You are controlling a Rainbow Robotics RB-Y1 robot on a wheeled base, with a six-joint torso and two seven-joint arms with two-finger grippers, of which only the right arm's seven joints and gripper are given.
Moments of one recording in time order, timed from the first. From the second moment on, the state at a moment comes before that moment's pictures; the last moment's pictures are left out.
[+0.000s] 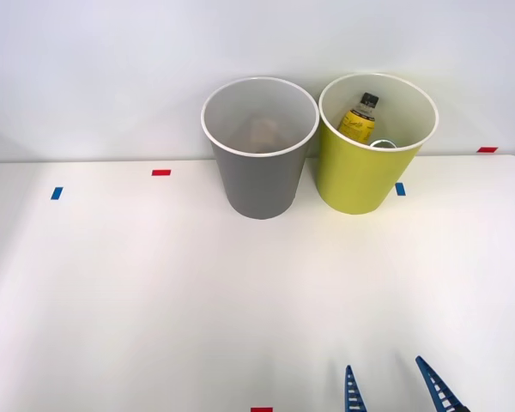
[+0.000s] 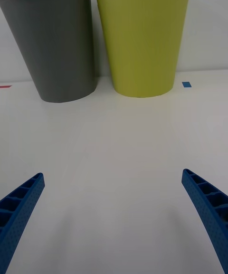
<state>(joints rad) 0.91 -0.21 0.37 -1.88 0.02 -0.60 1.53</state>
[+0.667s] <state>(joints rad) 0.91 -0.21 0.37 -1.88 0.02 -0.60 1.53</state>
